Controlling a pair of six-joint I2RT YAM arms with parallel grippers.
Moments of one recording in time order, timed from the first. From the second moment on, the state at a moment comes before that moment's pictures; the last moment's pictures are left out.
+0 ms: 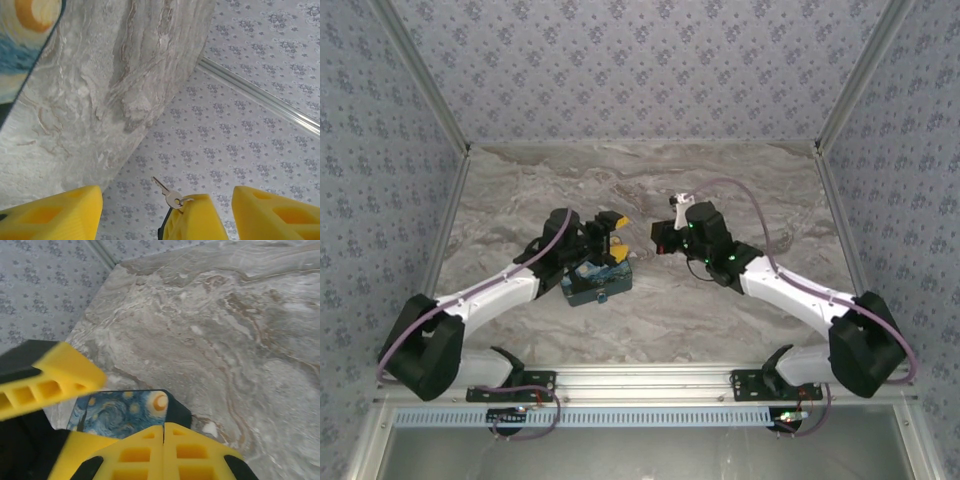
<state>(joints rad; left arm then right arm) -0.60 1.32 0.69 0.24 0.35 -1.92 0.70 1.34 0.85 0.06 -0.09 0.51</state>
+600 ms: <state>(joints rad) -0.63 1.36 0.68 0.36 0.34 -2.03 0.77 1.43 0.90 0.14 -0.14 0.54</state>
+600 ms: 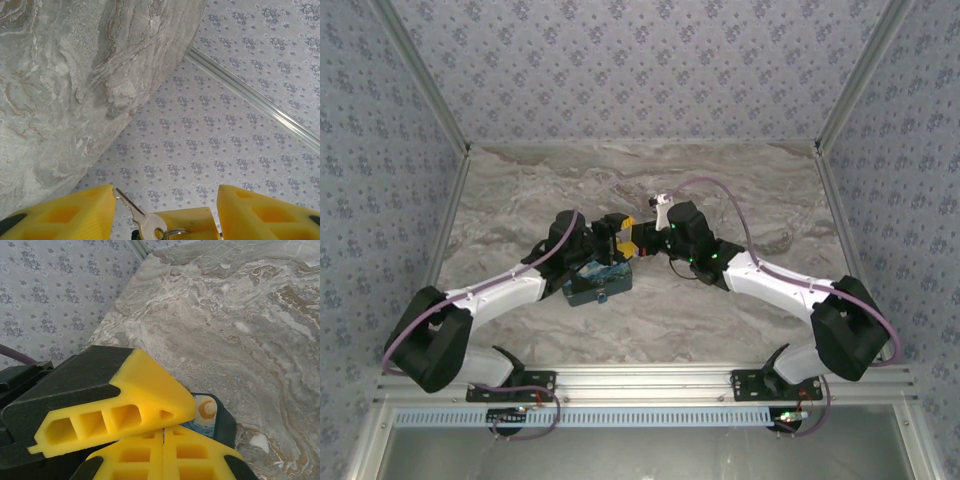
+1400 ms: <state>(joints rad) -0.63 1.36 0.66 0.36 0.33 -2.04 0.77 1.37 0.84 0.15 -0.15 0.56</state>
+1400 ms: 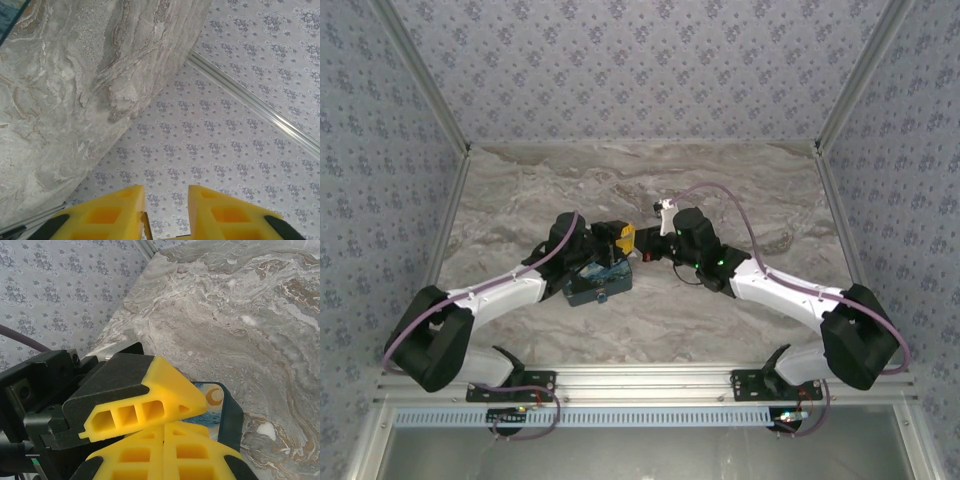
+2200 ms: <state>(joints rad) -0.64 1.34 0.87 0.17 0.21 -1.63 0.57 1.20 0.62 0.35 -0.32 0.74</state>
